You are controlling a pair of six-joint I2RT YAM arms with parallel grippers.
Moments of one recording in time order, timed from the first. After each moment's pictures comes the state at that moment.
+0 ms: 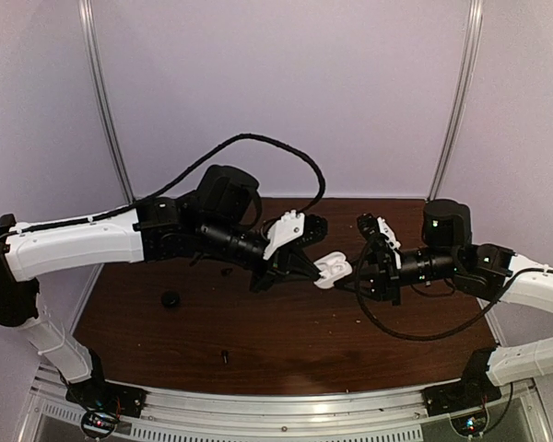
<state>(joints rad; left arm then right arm) -1.10 1.57 1.39 -0.34 0.46 0.41 0.81 1.00 0.77 -0.10 -0.65 -0.10</state>
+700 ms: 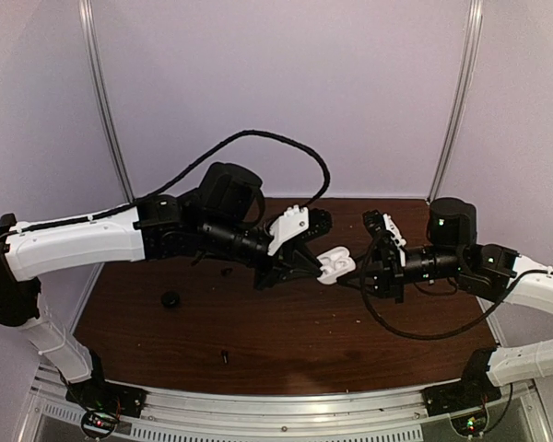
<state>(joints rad) -1.10 1.58 1.42 -0.36 0.38 0.35 0.80 0.97 0.76 -0.09 -0.65 -0.11</state>
